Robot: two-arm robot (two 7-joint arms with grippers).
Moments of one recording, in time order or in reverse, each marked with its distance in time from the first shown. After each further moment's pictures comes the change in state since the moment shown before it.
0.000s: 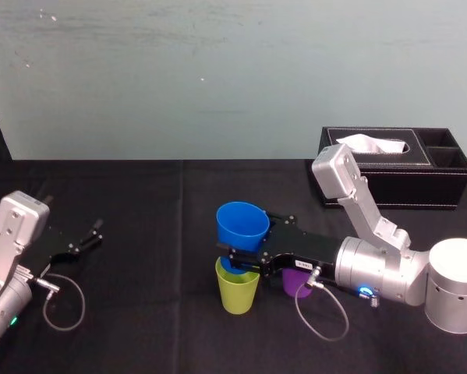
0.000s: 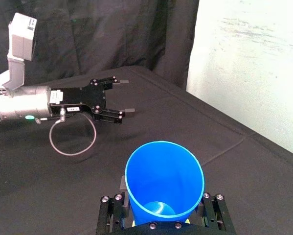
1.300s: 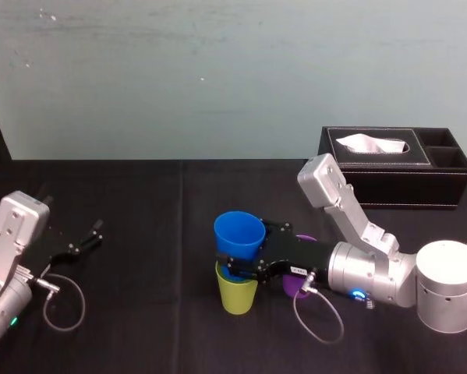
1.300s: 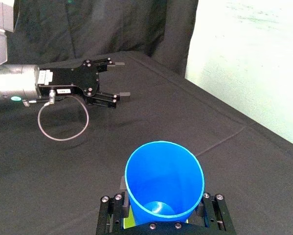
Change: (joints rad) left arm 0.000 0.000 0.000 0.000 0.000 0.000 0.000; right arm 0.035 -0.015 -0.043 0.068 -0.044 -0.014 -0.004
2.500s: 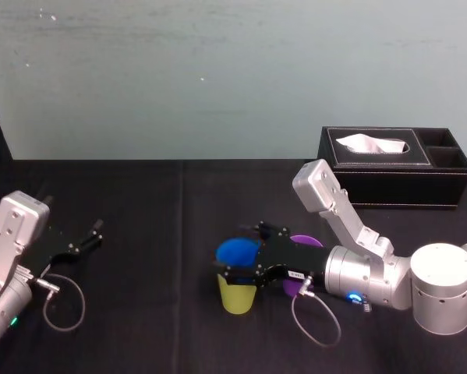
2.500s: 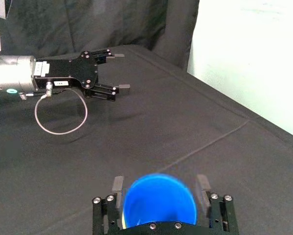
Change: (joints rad) left arm 0.000 0.000 0.000 0.000 0.000 0.000 0.000; right arm 0.006 -0.016 -0.007 0.034 -0.015 -0.004 0.008
